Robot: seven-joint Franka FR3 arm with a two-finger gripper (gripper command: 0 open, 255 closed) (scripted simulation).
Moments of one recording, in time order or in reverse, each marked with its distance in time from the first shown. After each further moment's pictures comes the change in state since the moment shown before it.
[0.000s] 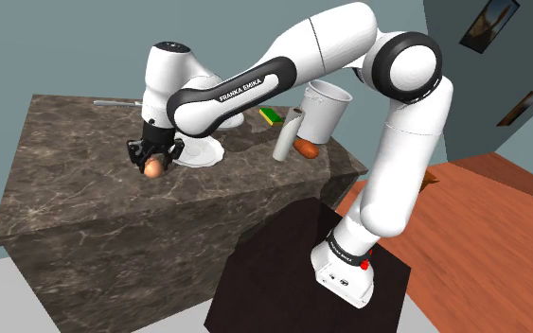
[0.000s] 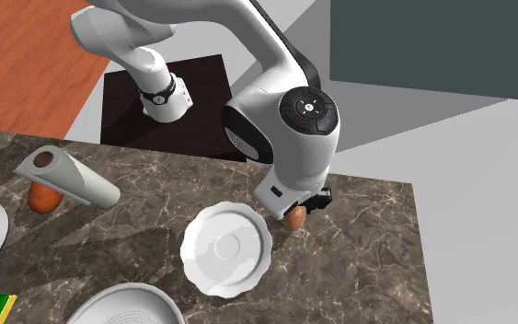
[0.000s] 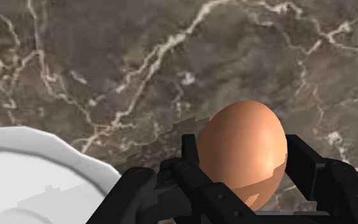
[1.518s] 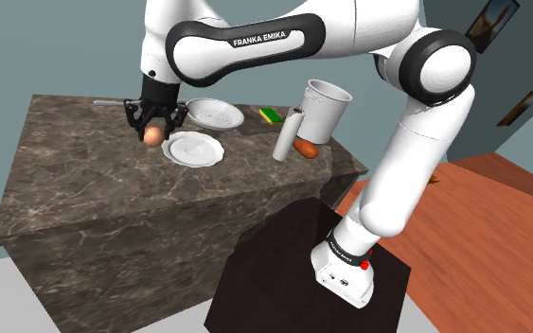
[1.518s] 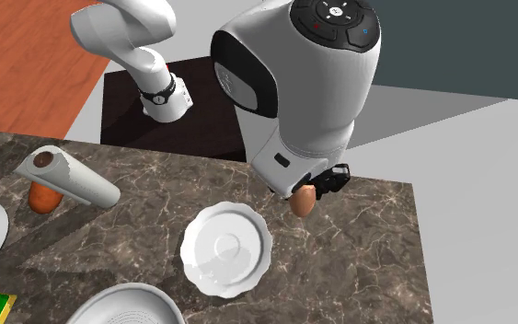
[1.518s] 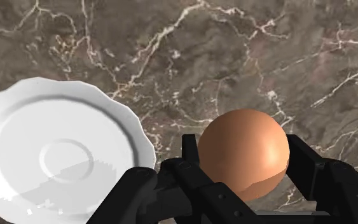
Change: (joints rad) arm -0.023 -0.133 0.027 0.127 0.087 -0.246 -0.057
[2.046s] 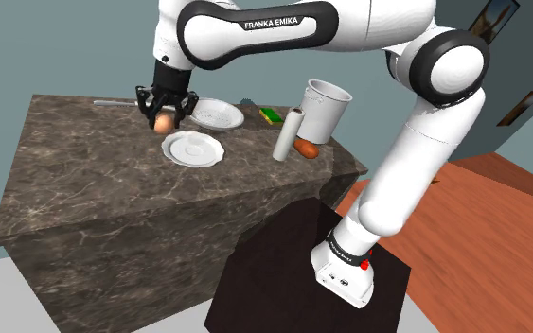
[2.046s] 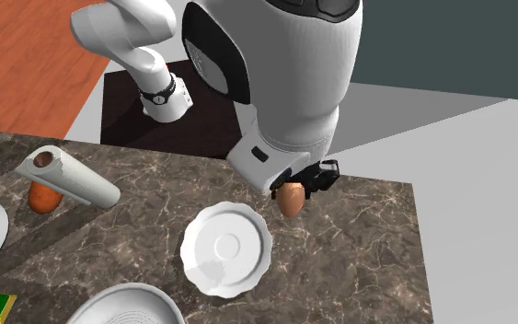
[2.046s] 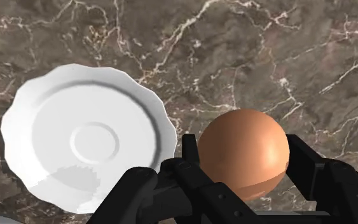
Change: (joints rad) arm -0.036 -0.065 -0.015 -0.004 0.041 -0.054 -0.067
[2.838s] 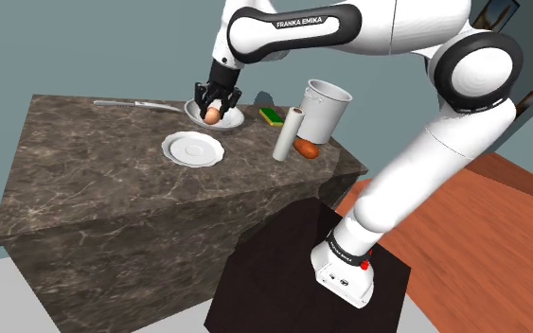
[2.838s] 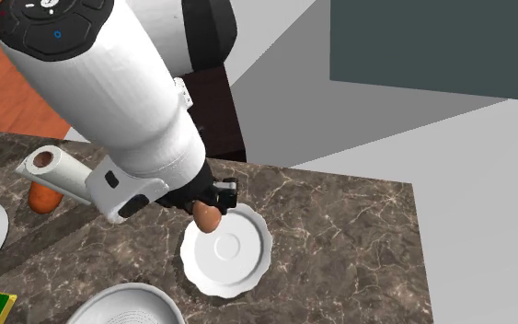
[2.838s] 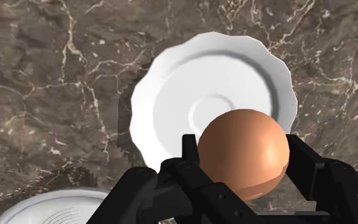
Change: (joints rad) arm -0.141 -0.198 -0.140 -0.221 0.115 0.027 -0.329
